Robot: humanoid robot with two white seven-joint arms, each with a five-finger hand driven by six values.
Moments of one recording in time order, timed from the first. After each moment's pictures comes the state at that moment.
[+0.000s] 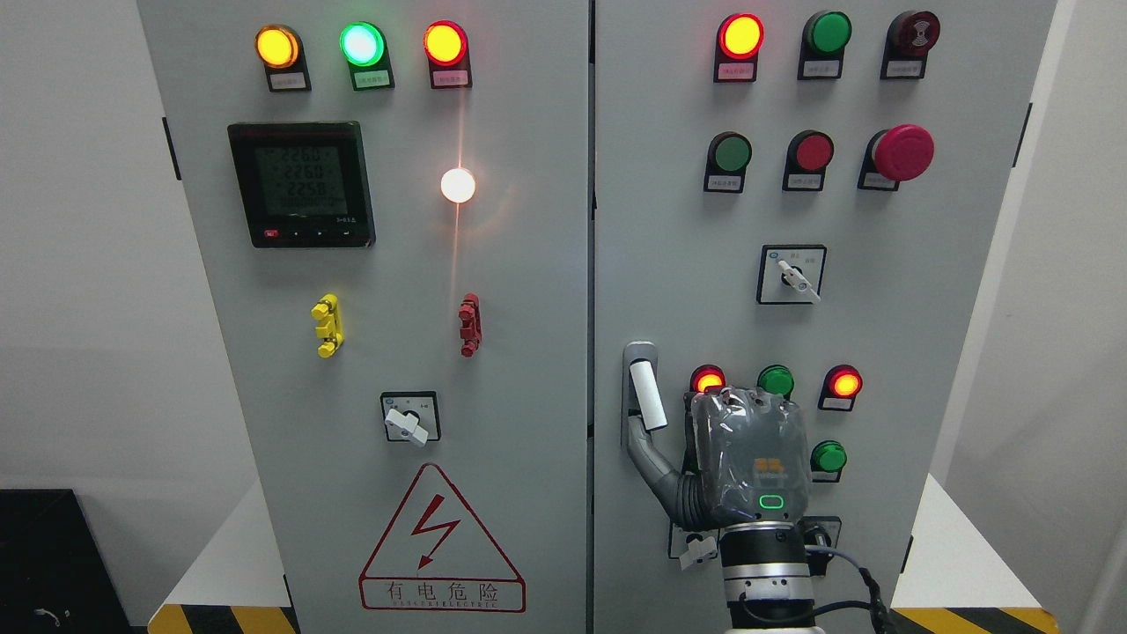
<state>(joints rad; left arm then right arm) -0.04 -0.11 -0.13 -0.05 0.14 -0.06 -0.06 -0.46 0.15 0.25 -1.73 1.46 0.23 -0.13</state>
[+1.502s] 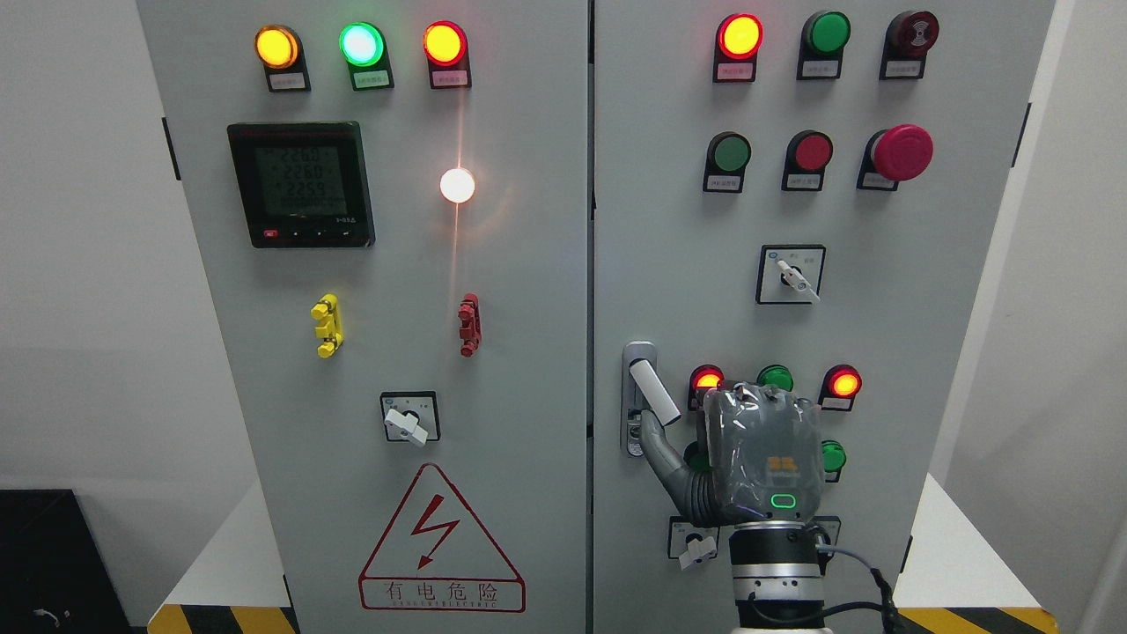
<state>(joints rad) -0.04 -0.11 -0.13 -0.05 0.14 -0.06 -0.06 -0.45 0.15 0.23 -1.74 1.46 0.24 -0.14</state>
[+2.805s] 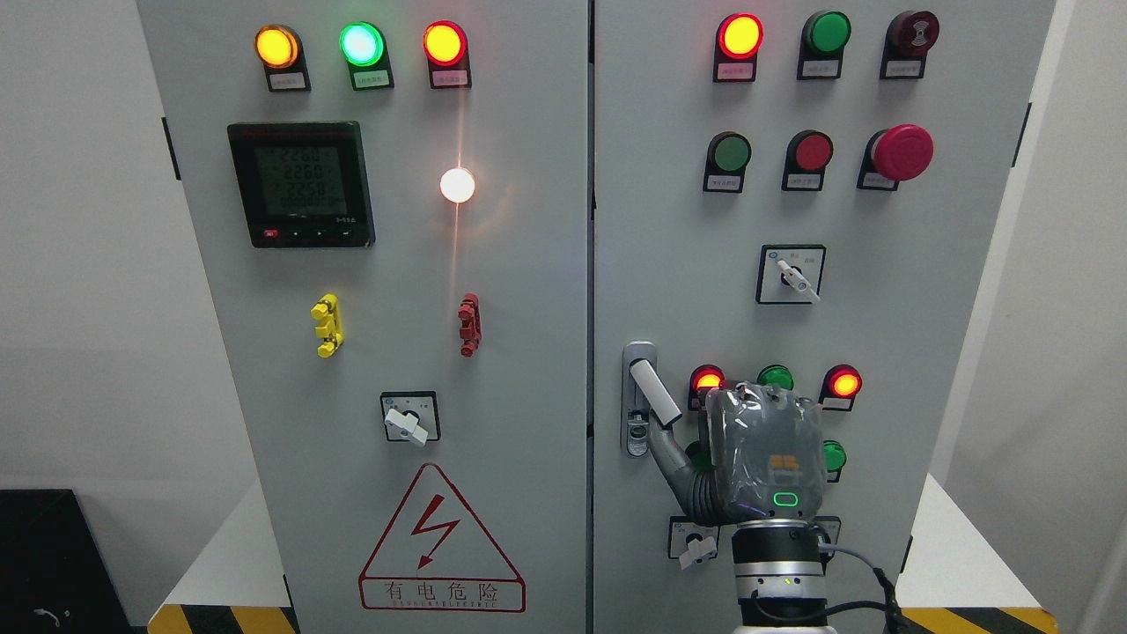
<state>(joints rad) -0.04 -0.11 -0.13 -0.05 0.14 -0.06 -0.06 -0.45 0.14 0.23 -1.75 1.46 0.23 -0.12</state>
